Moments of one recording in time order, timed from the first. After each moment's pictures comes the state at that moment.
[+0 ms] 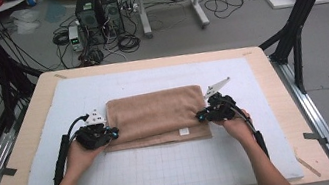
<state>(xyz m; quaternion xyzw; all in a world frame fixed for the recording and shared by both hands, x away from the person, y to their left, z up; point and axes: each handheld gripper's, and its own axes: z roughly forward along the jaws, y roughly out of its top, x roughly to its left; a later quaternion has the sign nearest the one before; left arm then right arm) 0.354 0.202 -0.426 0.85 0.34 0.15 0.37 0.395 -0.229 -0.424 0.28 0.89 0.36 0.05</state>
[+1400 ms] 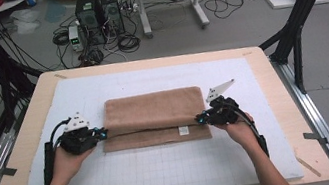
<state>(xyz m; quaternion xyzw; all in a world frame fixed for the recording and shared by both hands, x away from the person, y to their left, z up) 0.332 0.235 -0.398 0.82 0.34 0.18 0.42 0.367 -0.225 -0.398 0.24 0.88 0.39 0.05</state>
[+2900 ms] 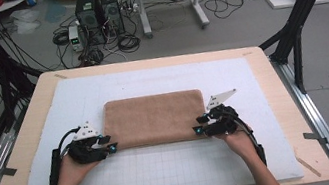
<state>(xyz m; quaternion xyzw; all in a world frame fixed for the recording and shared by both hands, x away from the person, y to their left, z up) 0.319 0.220 -0.429 0.83 0.33 0.13 0.42 0.353 -0.222 -0.422 0.28 0.86 0.41 0.06</state>
